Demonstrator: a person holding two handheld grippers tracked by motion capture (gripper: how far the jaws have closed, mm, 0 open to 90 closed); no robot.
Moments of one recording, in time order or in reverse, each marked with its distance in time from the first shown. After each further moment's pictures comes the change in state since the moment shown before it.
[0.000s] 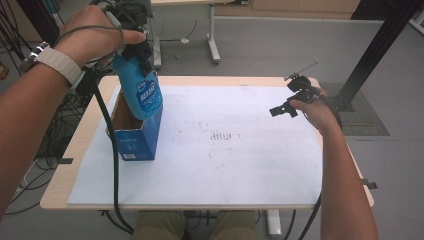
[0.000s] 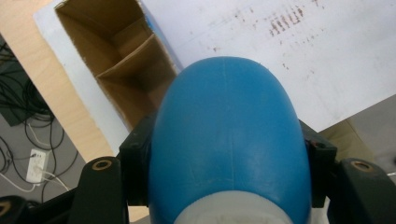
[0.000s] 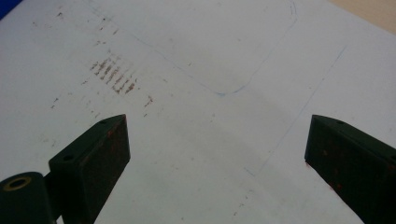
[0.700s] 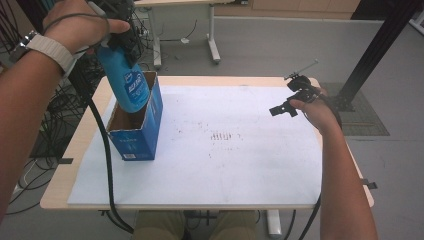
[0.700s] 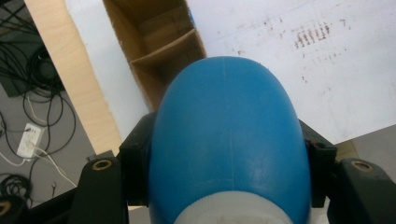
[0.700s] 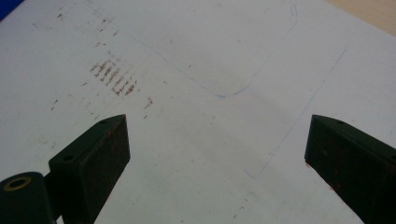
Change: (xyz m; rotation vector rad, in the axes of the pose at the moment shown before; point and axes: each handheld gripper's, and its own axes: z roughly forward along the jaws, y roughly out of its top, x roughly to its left) left arm 0.033 0.002 -0.004 0.017 0.018 -0.144; right arm 0.000 0.002 0.002 0.001 0.002 -0.001
